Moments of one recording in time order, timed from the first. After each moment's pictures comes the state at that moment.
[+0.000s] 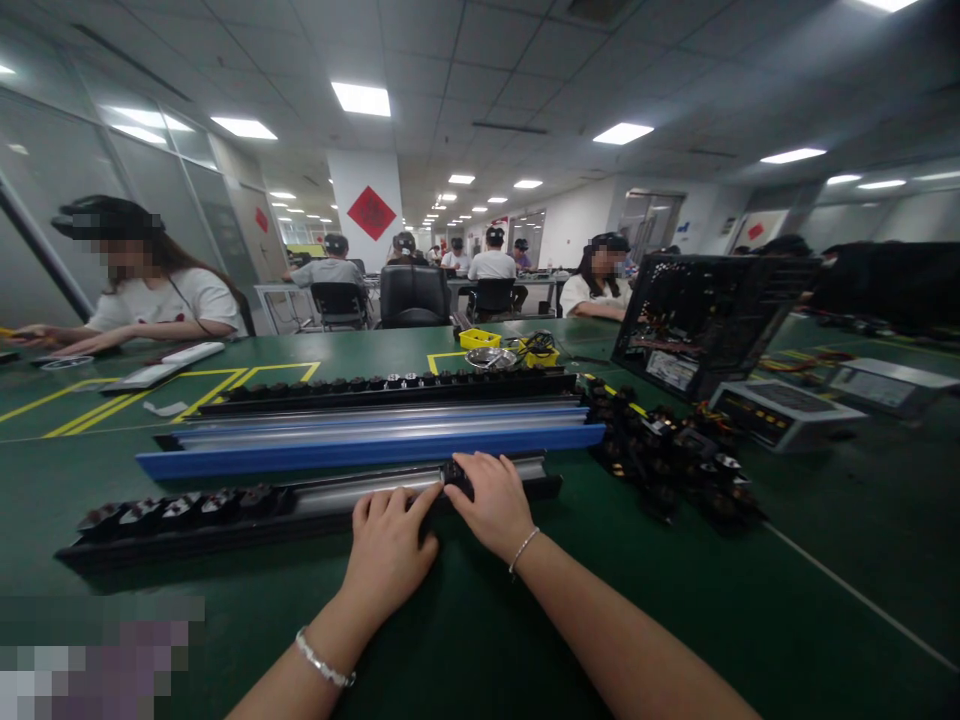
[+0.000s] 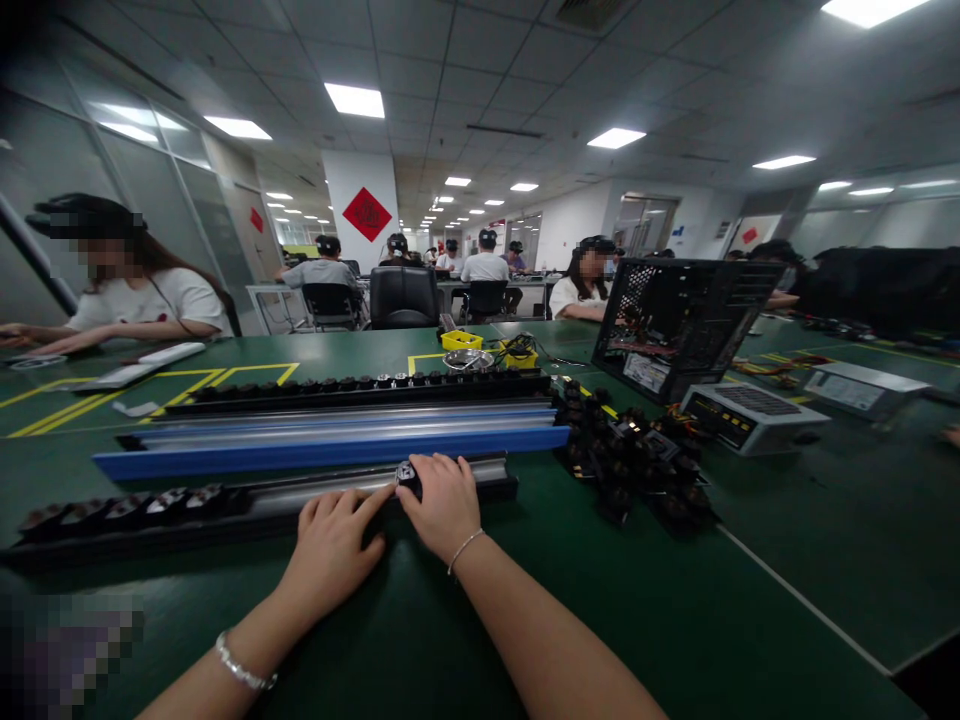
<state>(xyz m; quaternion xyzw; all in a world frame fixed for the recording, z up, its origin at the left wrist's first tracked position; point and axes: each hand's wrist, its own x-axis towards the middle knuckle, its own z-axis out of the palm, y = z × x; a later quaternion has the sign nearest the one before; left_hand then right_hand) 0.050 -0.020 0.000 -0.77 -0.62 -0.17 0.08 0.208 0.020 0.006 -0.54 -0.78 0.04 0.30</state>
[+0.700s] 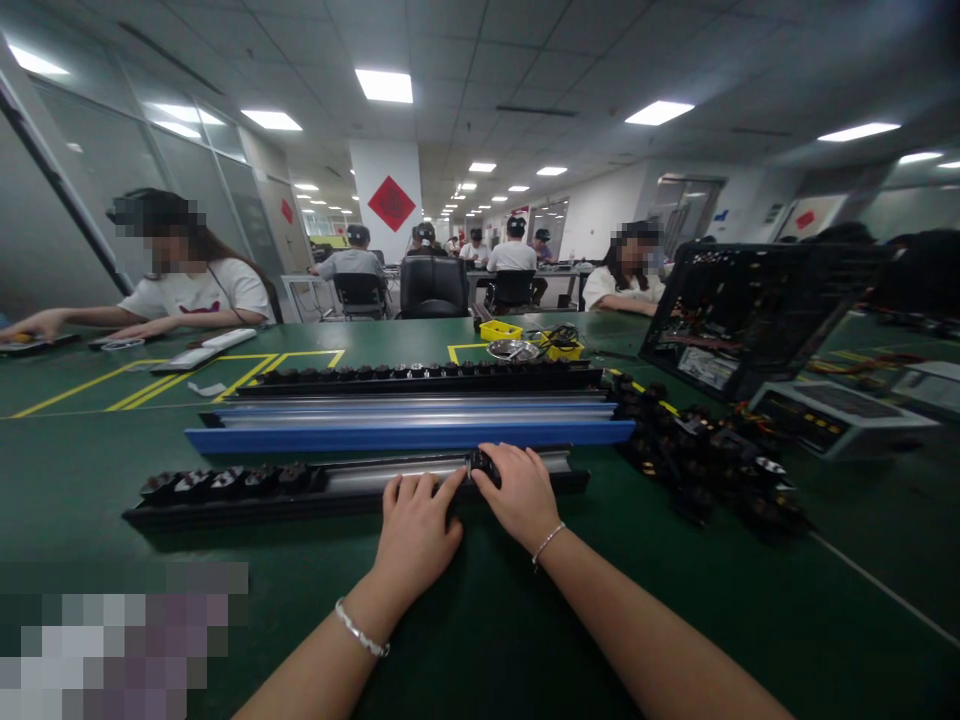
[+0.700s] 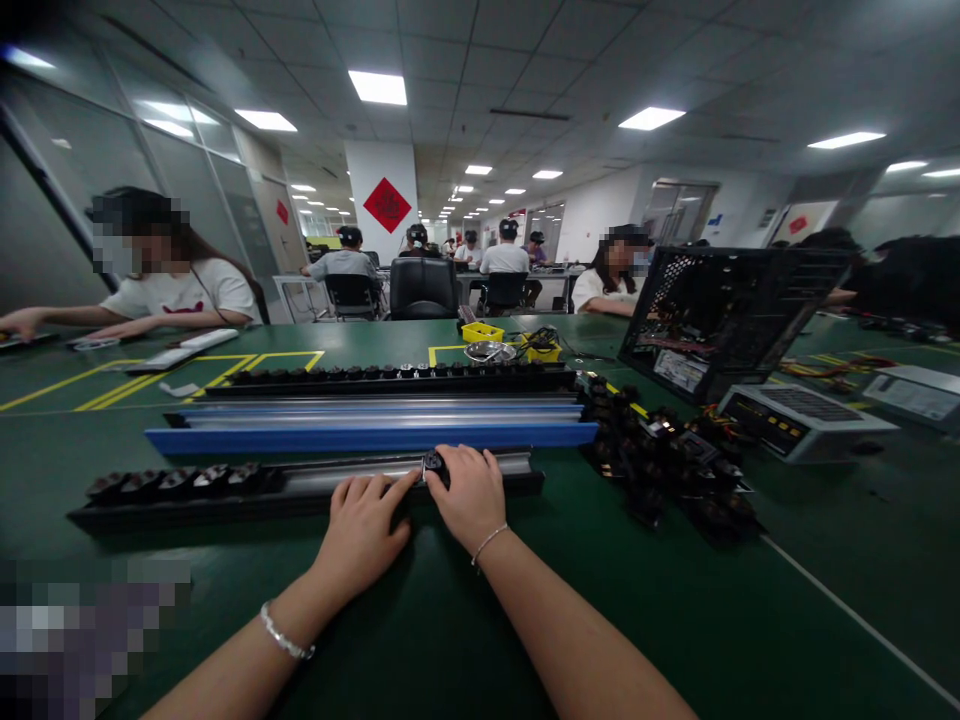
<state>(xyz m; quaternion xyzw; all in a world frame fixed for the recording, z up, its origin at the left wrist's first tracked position) 0.052 -0.022 0.000 -0.76 -0.62 -0.18 0.07 0.206 0.020 0.006 -0.57 -0.77 0.02 0.29</state>
